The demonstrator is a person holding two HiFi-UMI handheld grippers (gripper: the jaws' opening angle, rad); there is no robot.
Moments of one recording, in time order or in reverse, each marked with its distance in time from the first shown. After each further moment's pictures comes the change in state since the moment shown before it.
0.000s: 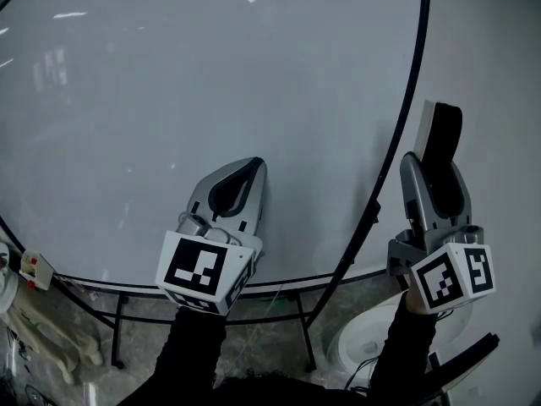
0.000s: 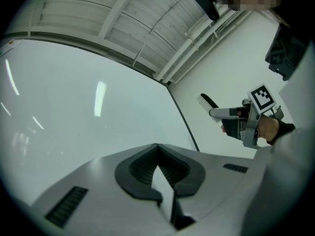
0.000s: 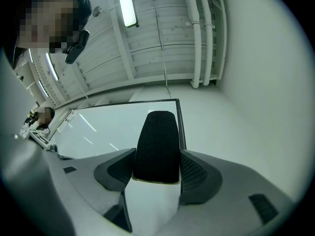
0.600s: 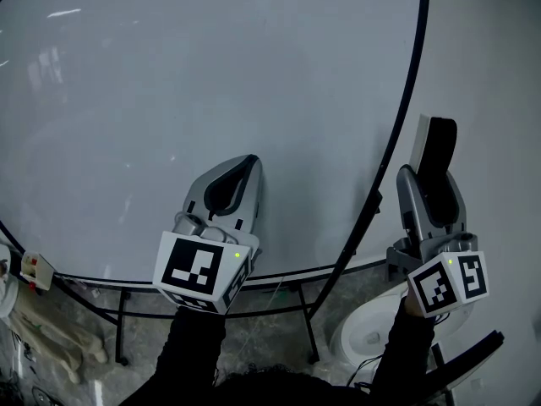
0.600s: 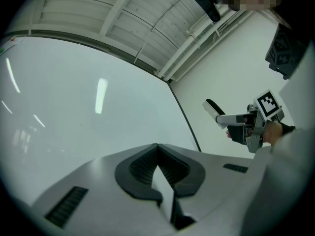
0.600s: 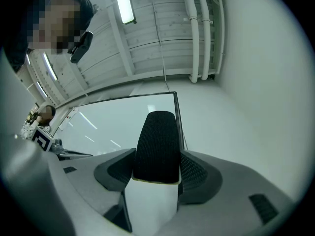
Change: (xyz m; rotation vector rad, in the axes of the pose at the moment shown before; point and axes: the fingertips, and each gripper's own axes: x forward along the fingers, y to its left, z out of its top) left arm -0.002 0.001 -0.014 -0.012 0.025 0.004; right arm -0.019 -0.005 -0.034 0.013 0.051 0.000
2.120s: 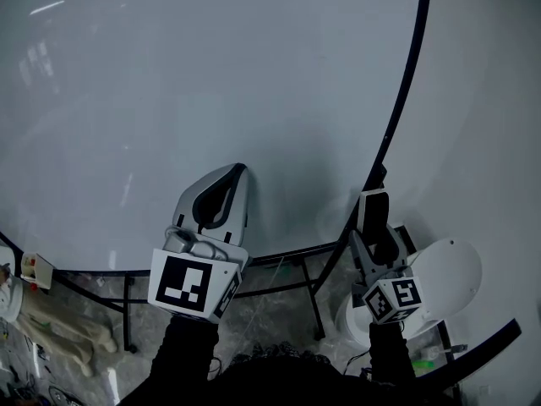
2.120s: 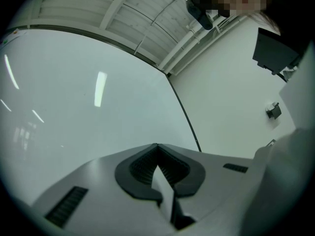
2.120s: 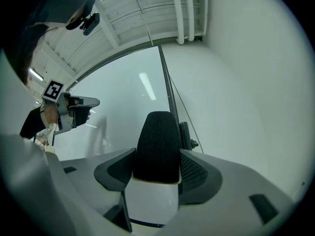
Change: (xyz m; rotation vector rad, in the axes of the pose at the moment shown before) left arm -0.009 -0.011 -0.058 0.000 0.066 -0.020; right arm -0.083 -0.006 -0.246 0.151 0.339 -0.001
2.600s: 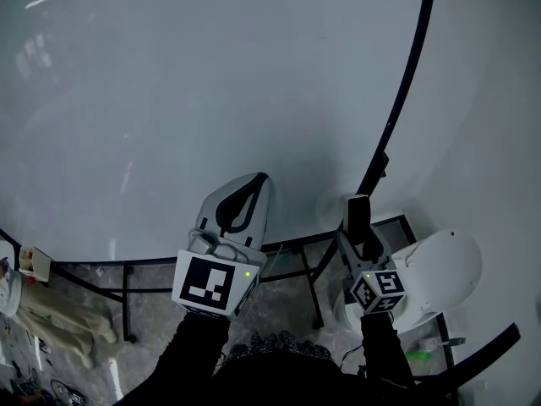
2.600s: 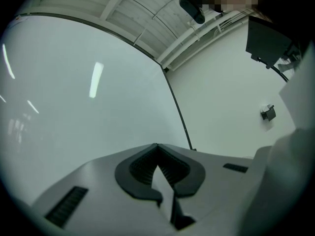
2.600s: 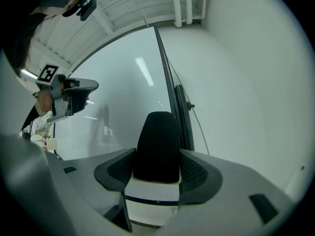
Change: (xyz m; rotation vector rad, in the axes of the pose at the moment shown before) left arm 0.008 -0.037 -0.046 -0.041 0.055 -0.065; right arm 0.005 -0.009 -0.085 0.036 0.168 -0.004
